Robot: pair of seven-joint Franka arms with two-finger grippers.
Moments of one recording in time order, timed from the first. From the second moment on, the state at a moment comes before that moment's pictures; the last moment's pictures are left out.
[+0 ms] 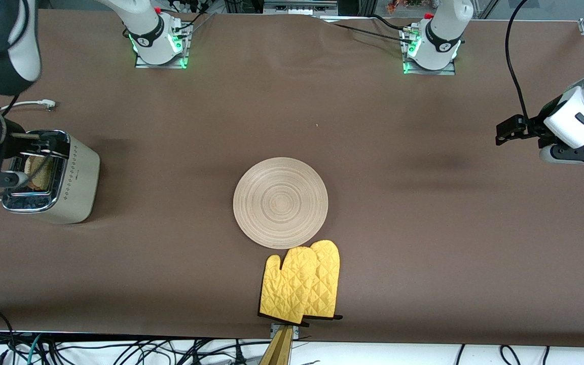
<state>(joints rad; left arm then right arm) -0.07 0.07 0.03 -1.63 0.00 1.61 0.00 0.43 0.29 -0.48 -1.37 0.01 1.47 -0.06</state>
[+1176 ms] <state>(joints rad) -0.06 0.07 0.04 -1.63 0.00 1.61 0.00 -0.02 0.00 -0.04 -1.71 0.02 1.66 -0.05</state>
